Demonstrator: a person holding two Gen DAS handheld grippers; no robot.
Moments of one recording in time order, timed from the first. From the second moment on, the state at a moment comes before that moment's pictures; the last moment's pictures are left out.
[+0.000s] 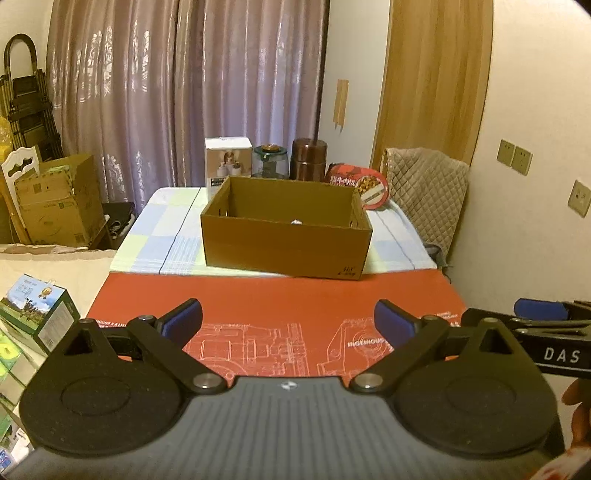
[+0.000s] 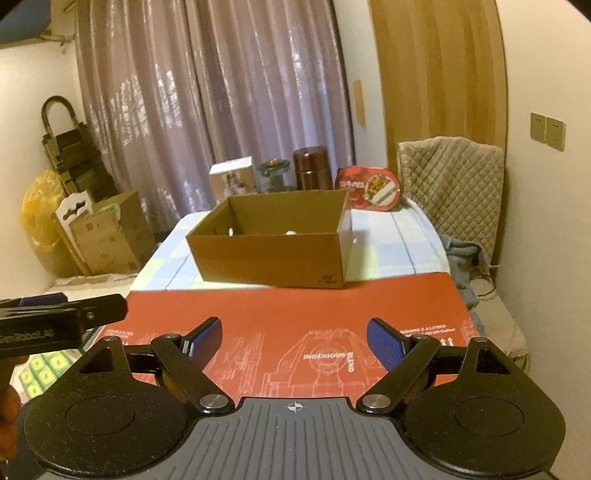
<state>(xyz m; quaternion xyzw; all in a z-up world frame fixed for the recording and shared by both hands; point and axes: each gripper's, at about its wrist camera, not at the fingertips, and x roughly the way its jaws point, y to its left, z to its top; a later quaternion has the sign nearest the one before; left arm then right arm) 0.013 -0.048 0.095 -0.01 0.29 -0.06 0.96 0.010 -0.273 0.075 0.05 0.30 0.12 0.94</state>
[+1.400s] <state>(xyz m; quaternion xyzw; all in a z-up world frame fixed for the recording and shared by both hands) 0.002 -0.034 0.074 -0.02 0.31 -0.05 0.95 0.005 -0.257 0.057 0.04 0.33 0.12 0.94</state>
